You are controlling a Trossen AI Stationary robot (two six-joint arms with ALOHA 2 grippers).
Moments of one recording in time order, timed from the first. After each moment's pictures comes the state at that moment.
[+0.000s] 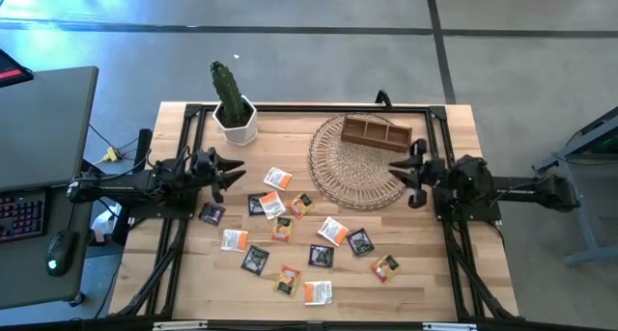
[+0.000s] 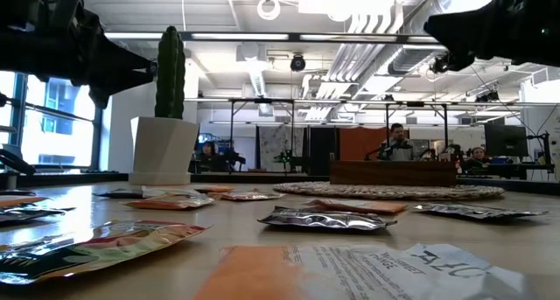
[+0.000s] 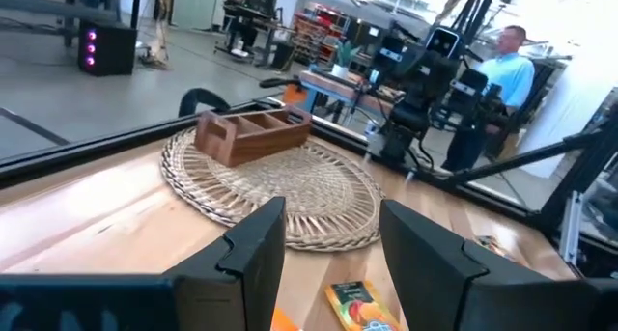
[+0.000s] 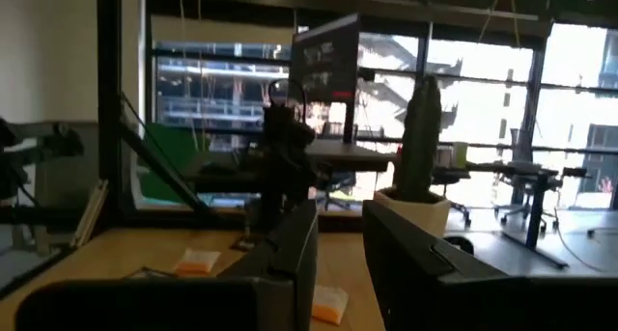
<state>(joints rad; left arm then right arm) 0.01 0.05 0.03 0.04 -0.28 -0.32 -0.14 0.32 0.02 0.54 -0.06 -0.04</state>
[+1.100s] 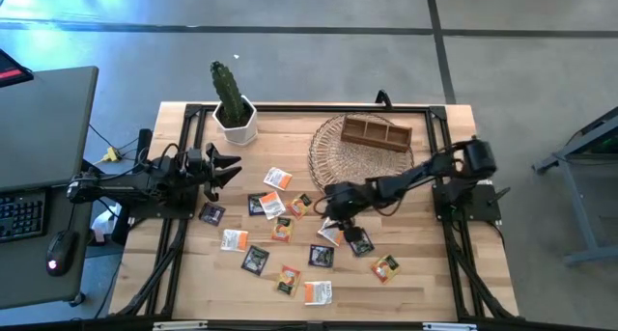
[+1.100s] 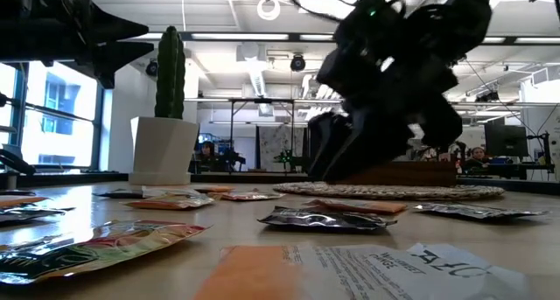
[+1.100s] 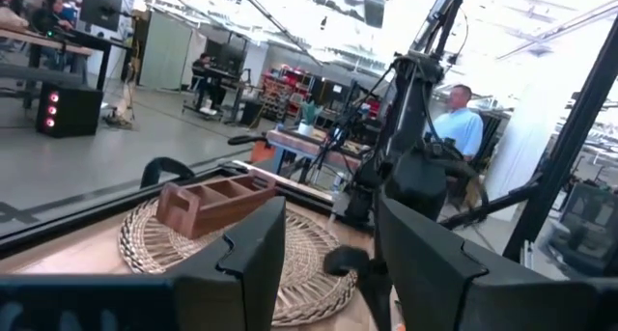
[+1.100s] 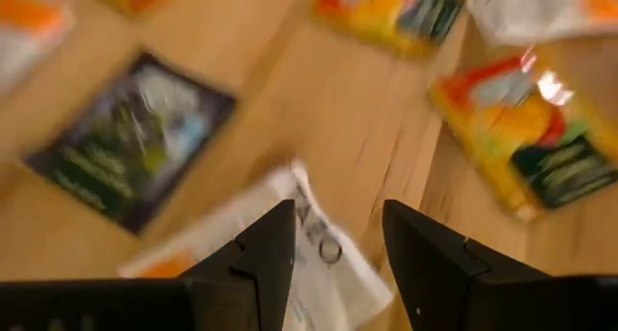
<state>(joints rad) 0.01 0.05 0.03 0.23 -0.22 -0.27 0.09 1.84 0.81 0.24 -0.23 -0.21</state>
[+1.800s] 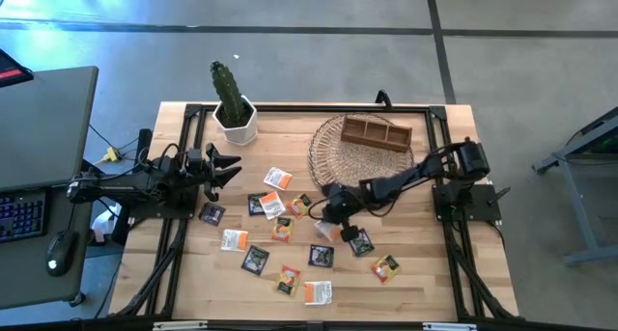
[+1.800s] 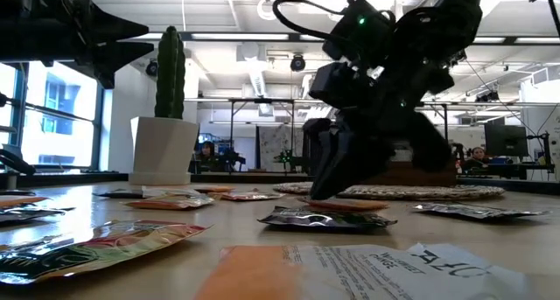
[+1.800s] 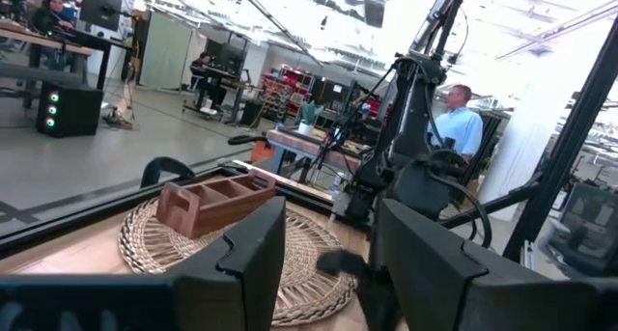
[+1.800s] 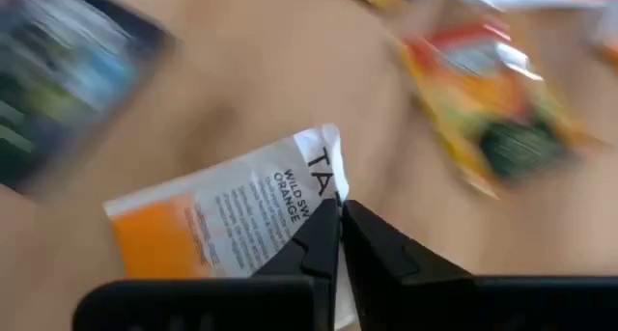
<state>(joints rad) 0.01 0.05 0.03 0.23 -0.22 -0.27 0.09 1.83 0.85 0.16 -0.03 -0.31</state>
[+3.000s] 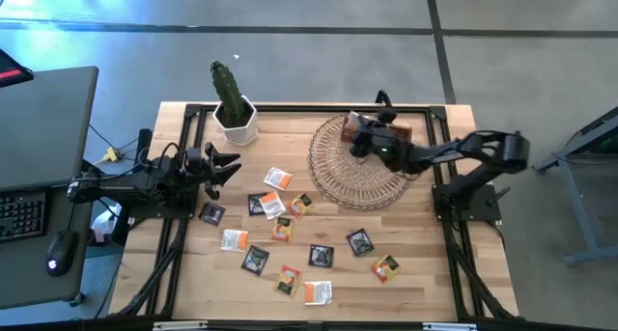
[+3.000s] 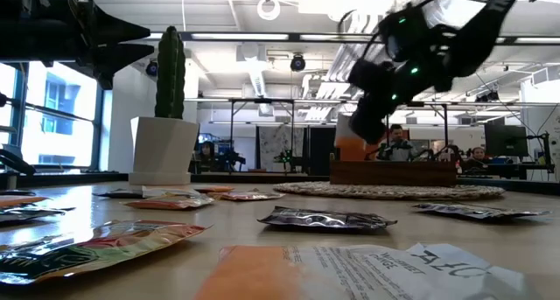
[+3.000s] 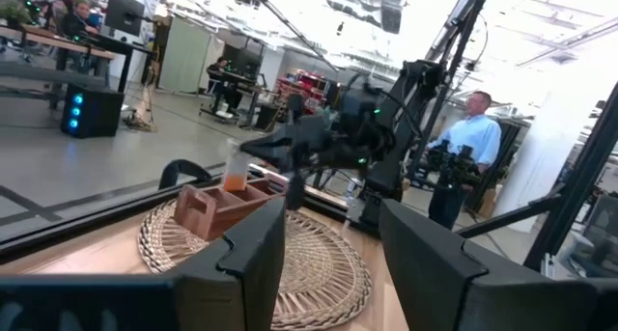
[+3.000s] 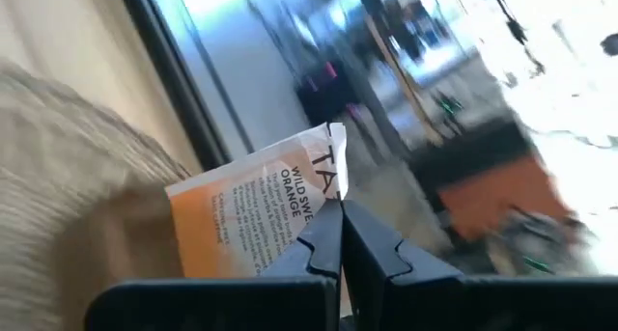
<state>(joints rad) 0.01 0.05 0.03 0.23 -0.28 -0.27 -0.36 1.56 0.57 0.68 0.82 -0.72</state>
